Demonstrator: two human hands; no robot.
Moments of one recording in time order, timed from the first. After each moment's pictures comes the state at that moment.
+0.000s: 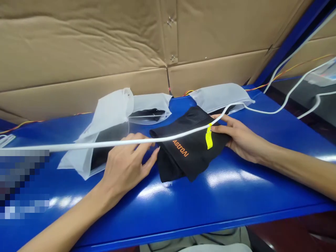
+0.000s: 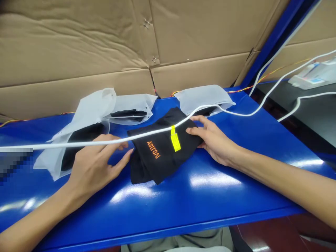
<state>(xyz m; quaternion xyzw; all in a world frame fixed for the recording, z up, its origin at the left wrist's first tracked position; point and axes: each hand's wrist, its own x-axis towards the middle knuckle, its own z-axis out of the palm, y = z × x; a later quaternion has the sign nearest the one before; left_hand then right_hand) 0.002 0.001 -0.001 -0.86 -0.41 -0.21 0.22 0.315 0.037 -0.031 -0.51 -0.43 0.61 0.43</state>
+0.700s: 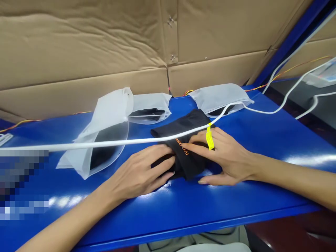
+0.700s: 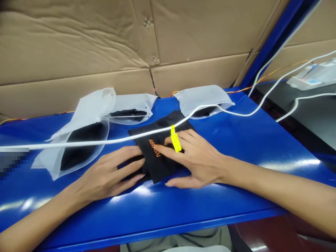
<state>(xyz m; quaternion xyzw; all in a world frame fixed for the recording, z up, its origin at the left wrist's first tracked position) 0.013 -0.001 0.001 -0.96 -0.21 -0.19 0.04 0.306 0.017 -0.032 -0.21 -0.94 0.00 0.25</state>
